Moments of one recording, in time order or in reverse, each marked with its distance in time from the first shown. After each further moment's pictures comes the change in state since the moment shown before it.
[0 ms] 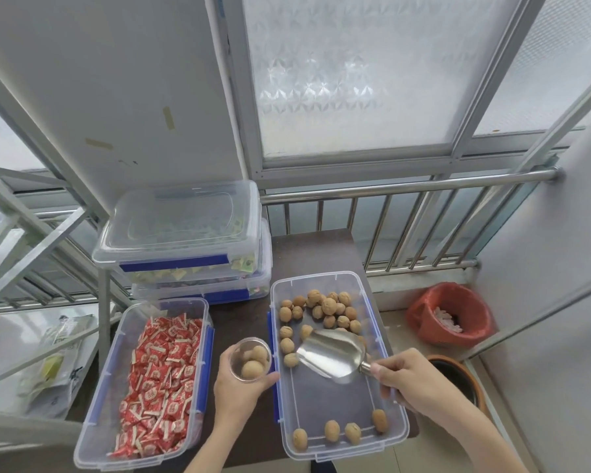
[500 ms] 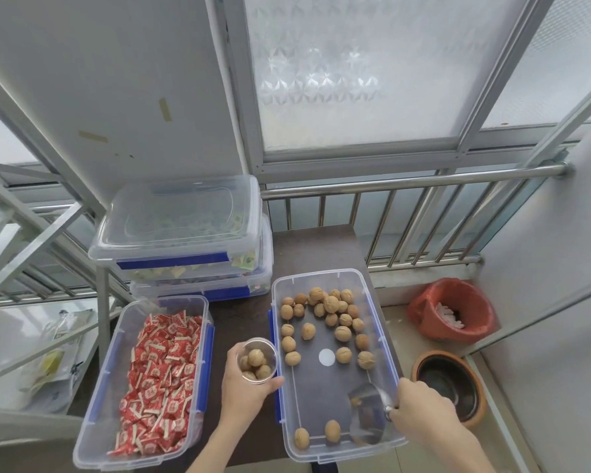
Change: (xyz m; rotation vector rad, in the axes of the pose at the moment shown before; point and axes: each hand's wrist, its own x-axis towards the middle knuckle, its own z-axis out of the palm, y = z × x) left_hand -0.003 0.008 -0.004 0.063 -0.073 0.011; right_hand 0.004 0.017 0.027 -0.707 -0.004 0.283
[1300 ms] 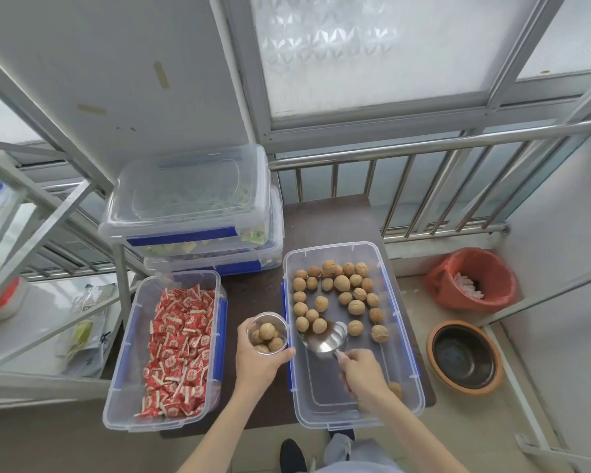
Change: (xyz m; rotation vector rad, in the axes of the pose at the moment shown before) left_hand -0.002 0.005 0.001 0.008 0.012 -0.087; right_hand 0.072 -0.065 0.083 0.969 -0.030 0.020
